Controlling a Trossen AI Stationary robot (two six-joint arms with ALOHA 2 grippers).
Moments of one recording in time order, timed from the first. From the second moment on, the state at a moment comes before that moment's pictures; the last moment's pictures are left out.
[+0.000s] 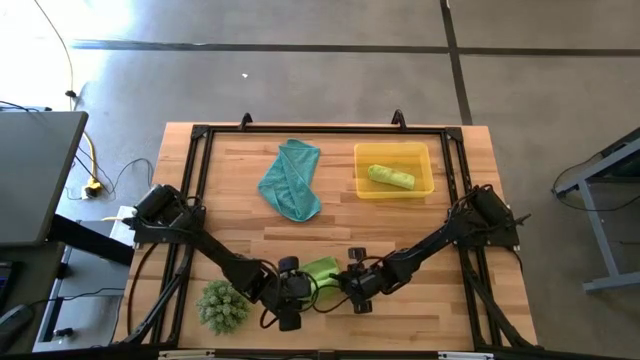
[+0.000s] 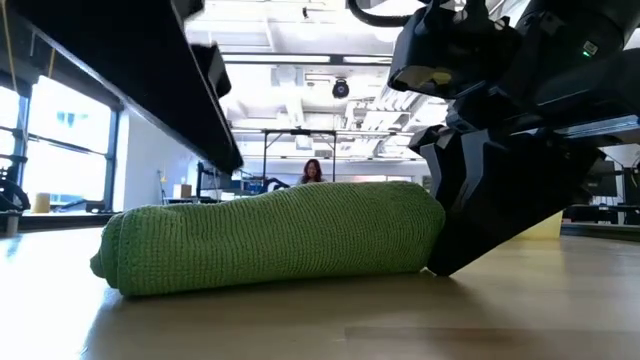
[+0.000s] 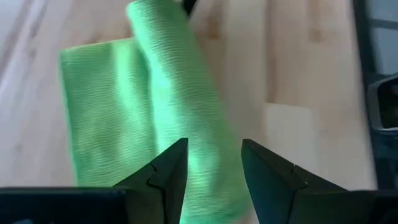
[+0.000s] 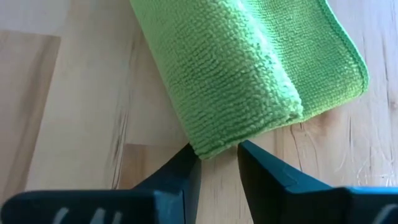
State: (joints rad) left arm -0.50 1.88 1.19 -0.30 -0.34 -0.62; right arm 0.52 1.96 1.10 -0.25 0.28 0.34
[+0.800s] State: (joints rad) left arm -0.46 1.98 1.19 -0.32 -0.28 -0.65; right arm 0.63 1.87 1.10 -0.09 0.40 -0.02
